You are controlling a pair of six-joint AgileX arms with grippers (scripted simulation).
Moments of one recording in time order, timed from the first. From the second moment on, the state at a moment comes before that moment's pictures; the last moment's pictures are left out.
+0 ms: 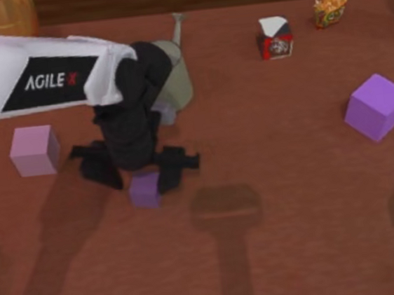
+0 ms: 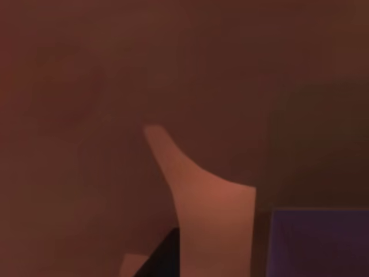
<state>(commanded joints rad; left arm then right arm) -0.49 2.23 1.46 -0.80 0.00 -0.22 0.00 0.00 0.00 0.00 0.00 0.00</state>
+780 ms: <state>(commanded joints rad) -0.49 2.19 1.47 -0.82 -0.01 -0.22 0.00 0.00 0.00 0.00 0.00 0.00</state>
